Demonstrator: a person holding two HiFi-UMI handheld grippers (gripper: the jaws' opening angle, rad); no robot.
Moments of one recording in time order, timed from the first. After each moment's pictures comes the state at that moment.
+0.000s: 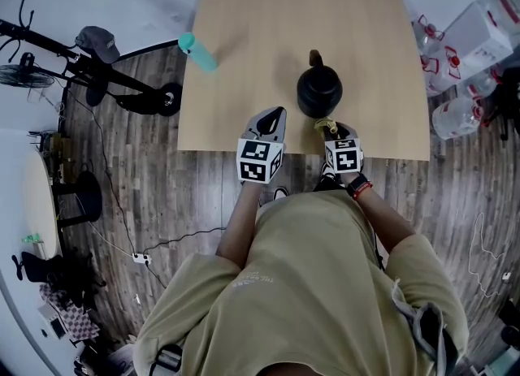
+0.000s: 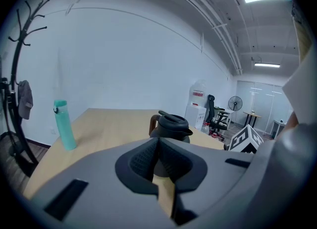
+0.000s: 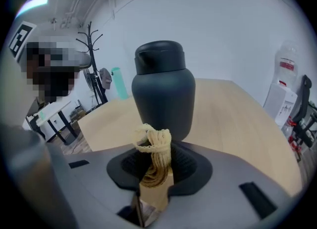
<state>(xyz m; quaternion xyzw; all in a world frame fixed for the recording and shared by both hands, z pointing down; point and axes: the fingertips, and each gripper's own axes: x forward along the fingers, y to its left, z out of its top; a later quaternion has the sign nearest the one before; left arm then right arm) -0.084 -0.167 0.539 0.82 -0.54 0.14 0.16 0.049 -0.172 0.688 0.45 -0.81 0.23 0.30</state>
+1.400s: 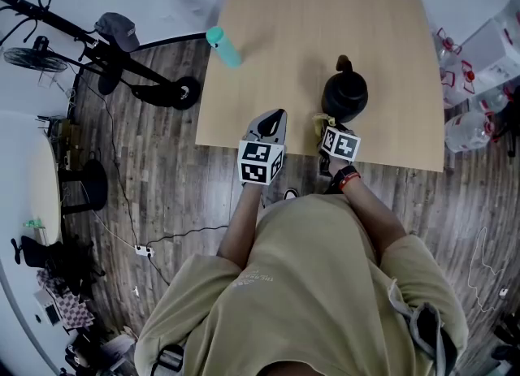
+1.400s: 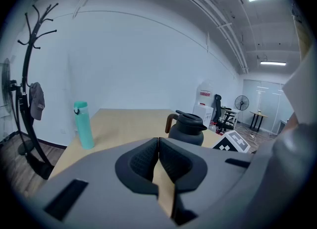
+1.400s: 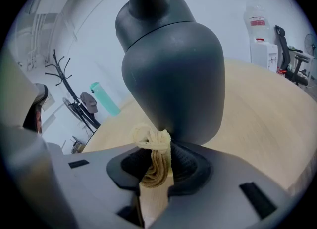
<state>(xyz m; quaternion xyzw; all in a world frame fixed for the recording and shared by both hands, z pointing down) -0.161 -0.152 0.536 0.80 -0.57 0.14 0.16 -0.029 -0.193 0.716 0.51 -0.74 0.39 0.19</state>
